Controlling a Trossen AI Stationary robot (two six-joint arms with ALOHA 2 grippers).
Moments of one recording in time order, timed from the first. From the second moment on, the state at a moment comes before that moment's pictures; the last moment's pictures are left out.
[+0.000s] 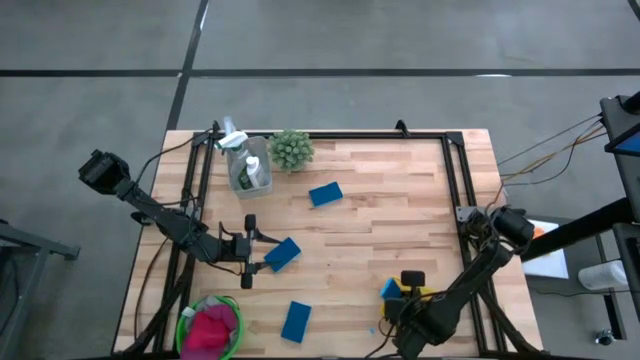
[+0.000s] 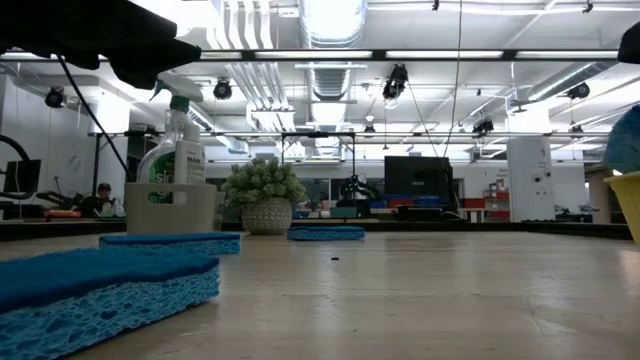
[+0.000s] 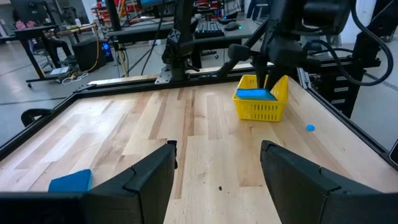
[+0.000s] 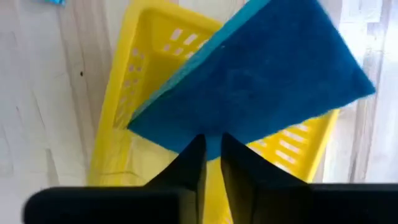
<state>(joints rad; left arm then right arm) -0.59 1.15 0.32 0.63 -0.57 -0.01 0.85 1.94 1.39 -1.12 0.24 0.94</state>
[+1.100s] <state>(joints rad) -0.59 1.15 0.32 0.63 -0.58 -0.01 0.75 1.89 1.48 -1.16 0.47 0.77</state>
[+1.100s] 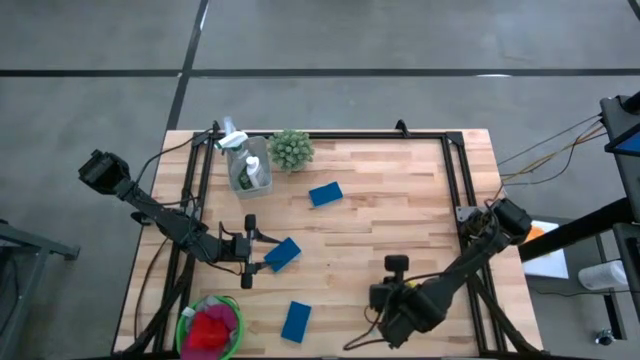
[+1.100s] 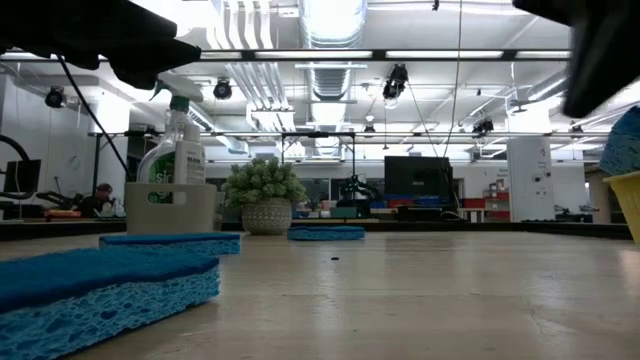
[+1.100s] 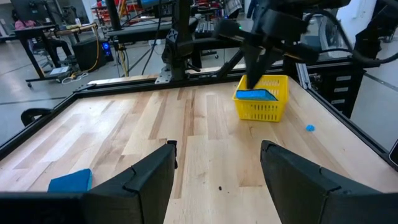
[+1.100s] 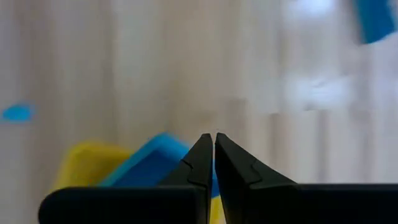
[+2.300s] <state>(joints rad) -0.59 1.15 0.32 0.62 -0.58 -0.01 0.75 1.94 1.46 -1.15 0.17 0.77</state>
